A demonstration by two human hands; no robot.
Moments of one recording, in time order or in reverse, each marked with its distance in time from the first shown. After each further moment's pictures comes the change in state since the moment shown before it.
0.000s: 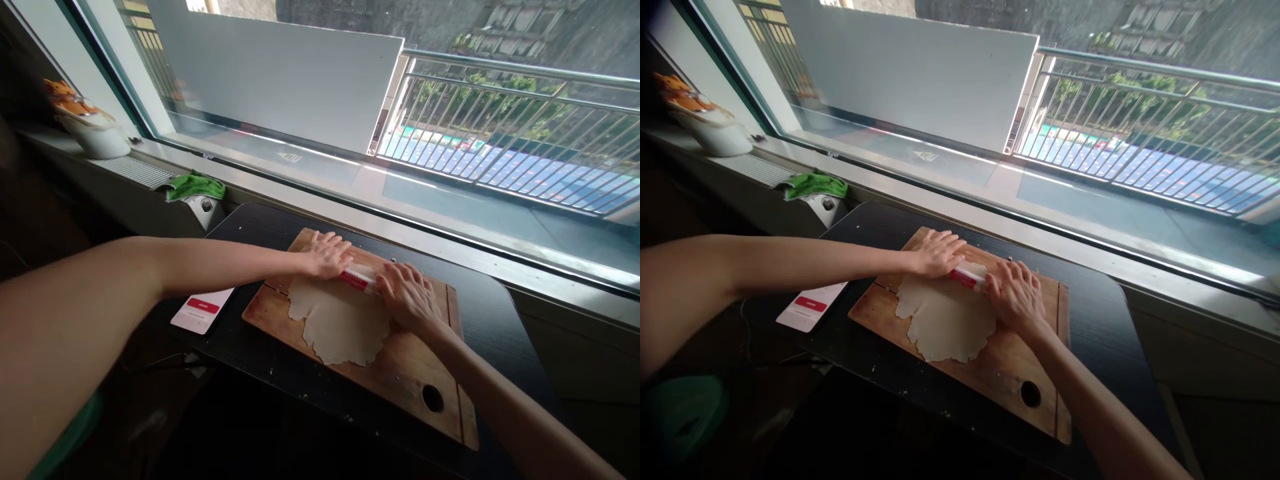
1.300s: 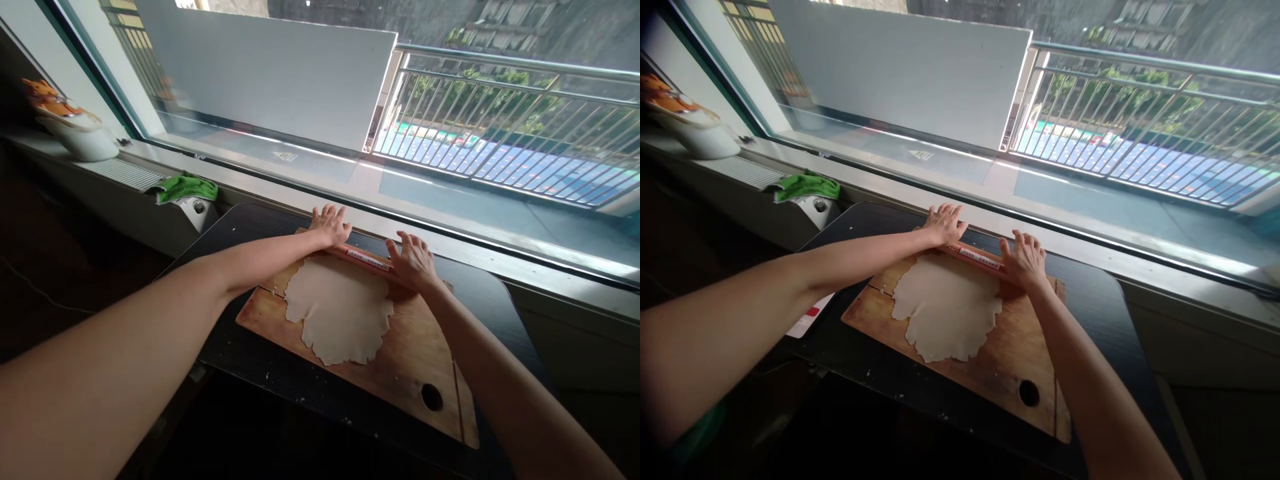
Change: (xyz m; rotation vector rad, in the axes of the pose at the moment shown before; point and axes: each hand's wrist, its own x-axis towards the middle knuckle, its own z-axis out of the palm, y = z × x) left_hand 0.063 -0.003 -0.013 0.018 0.063 -0.233; right_hand 0.069 0.025 -0.001 0.193 -0.049 0.295
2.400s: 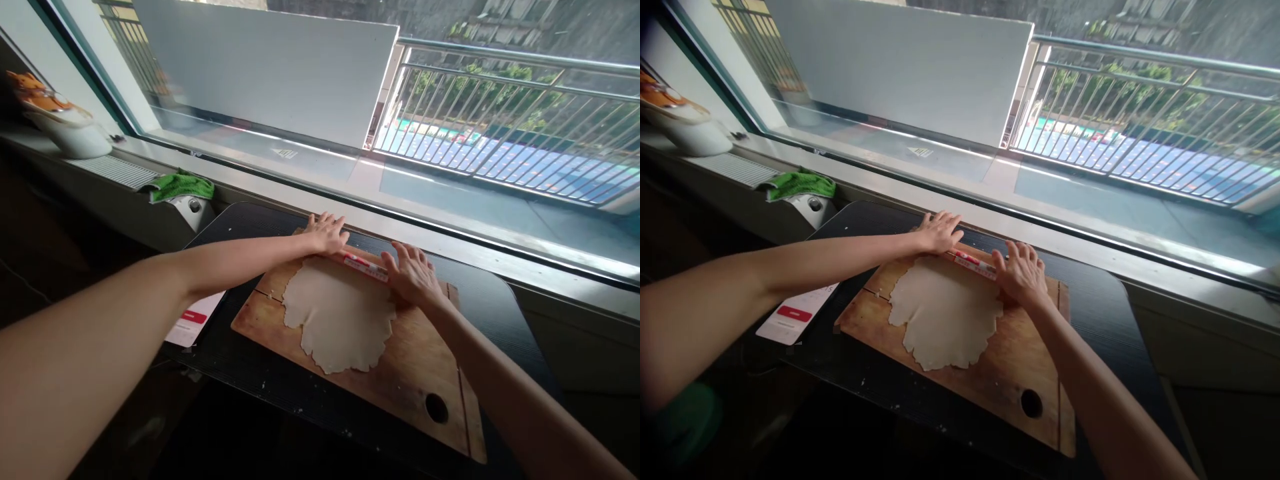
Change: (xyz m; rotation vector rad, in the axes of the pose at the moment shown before) left_hand -0.011 -0.010 0.004 -0.002 -0.104 0.074; right_hand -0.027 -0.004 0.005 -0.081 0.009 -0.103
